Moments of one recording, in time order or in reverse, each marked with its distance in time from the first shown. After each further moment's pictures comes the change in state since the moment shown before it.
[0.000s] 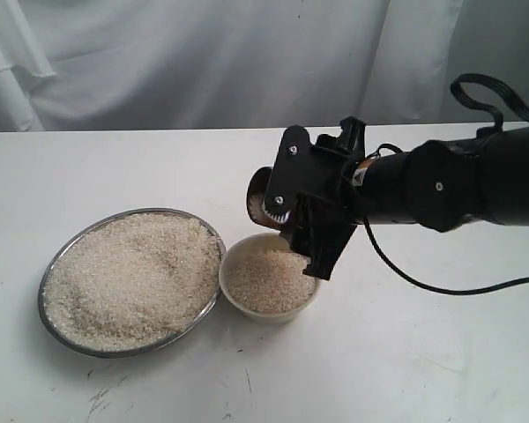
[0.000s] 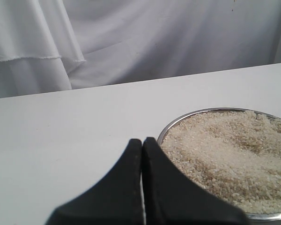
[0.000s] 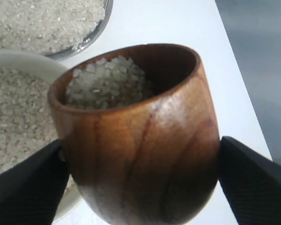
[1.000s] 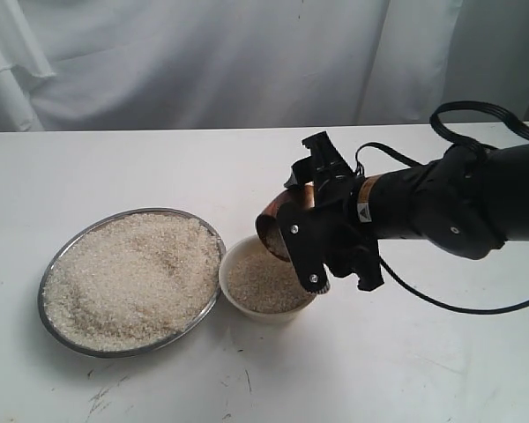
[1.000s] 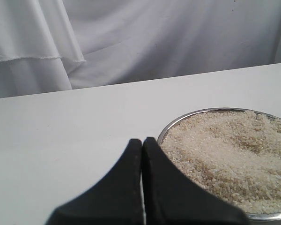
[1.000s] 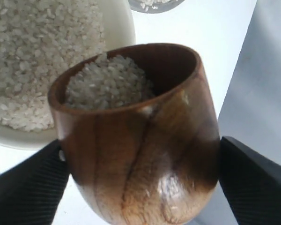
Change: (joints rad) left arm 0.000 0.000 0.000 0.000 0.000 0.000; right arm -0.001 0.000 0.040 -0.607 -0.012 -0.088
